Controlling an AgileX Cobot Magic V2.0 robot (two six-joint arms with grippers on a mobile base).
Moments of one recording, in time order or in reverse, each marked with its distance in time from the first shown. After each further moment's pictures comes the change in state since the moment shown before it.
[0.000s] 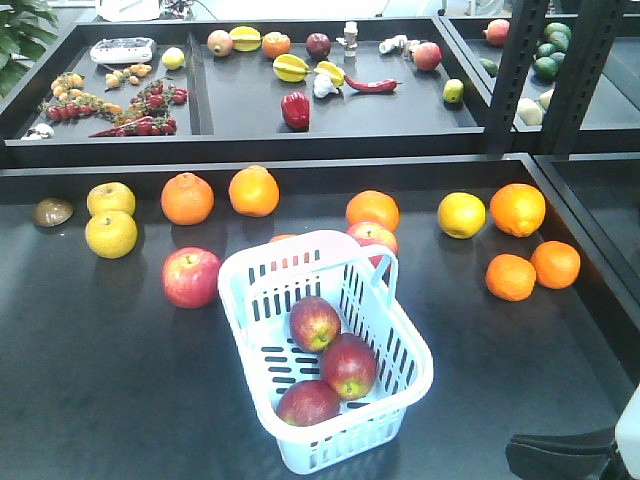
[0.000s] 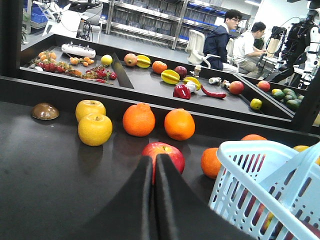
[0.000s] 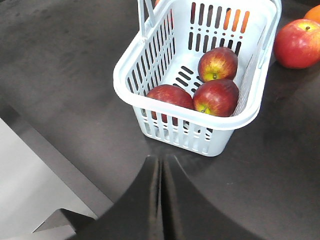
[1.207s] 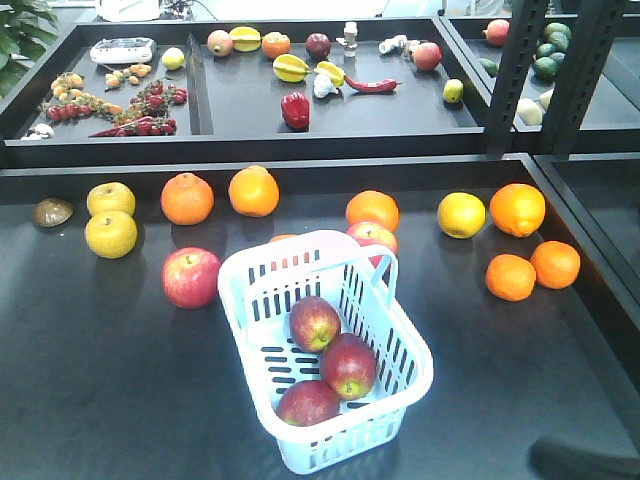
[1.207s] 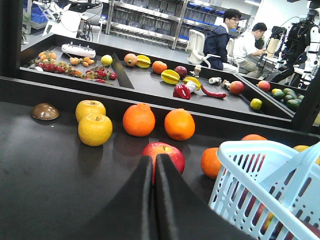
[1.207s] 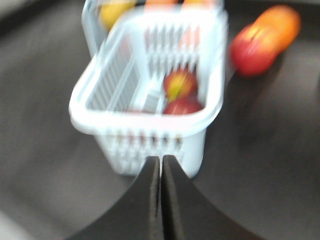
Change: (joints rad) left arm 0.000 0.000 0.000 0.001 0.000 0.000; right arm 0.000 -0.215 0.287 0.018 -0.340 0.137
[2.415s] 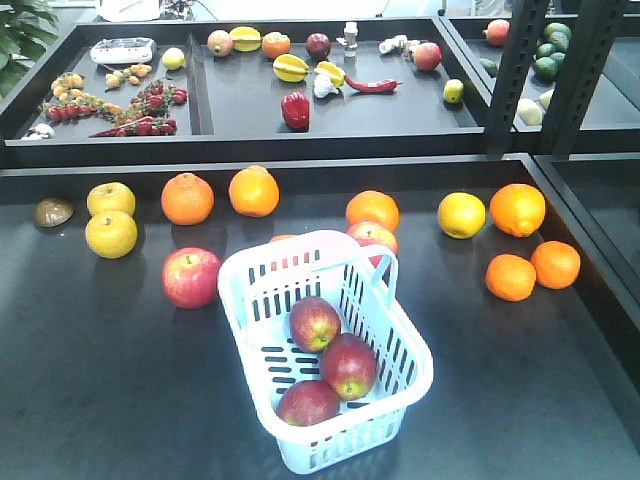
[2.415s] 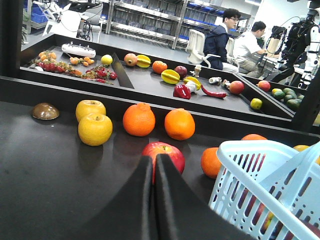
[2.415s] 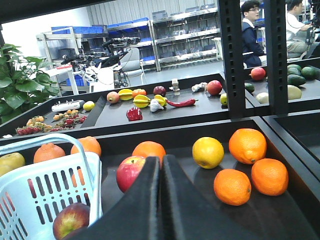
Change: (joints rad) left arm 0.000 0.000 0.000 0.000 0.001 0.000; right arm -0.282 -0.369 0.198 -0.494 -0.318 0.544
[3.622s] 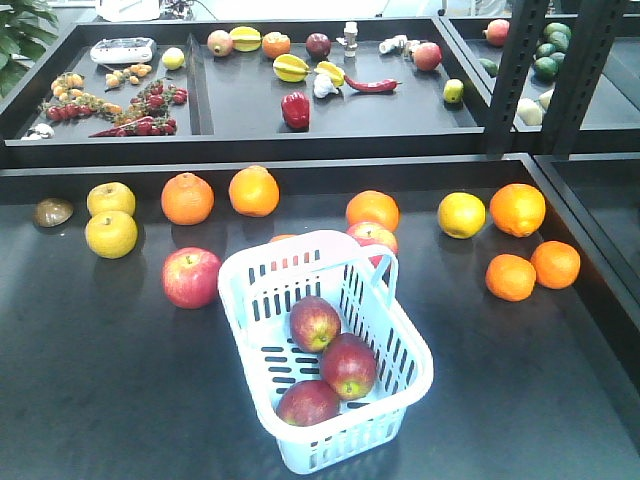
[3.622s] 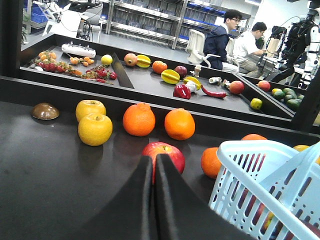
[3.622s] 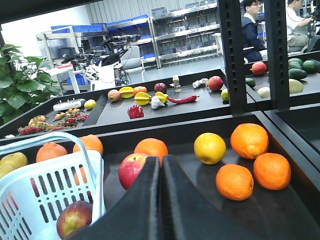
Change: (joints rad) left arm 0.000 0.000 0.000 0.000 0.000 0.000; right arm 0.000 0.000 0.000 0.002 0.012 0.019
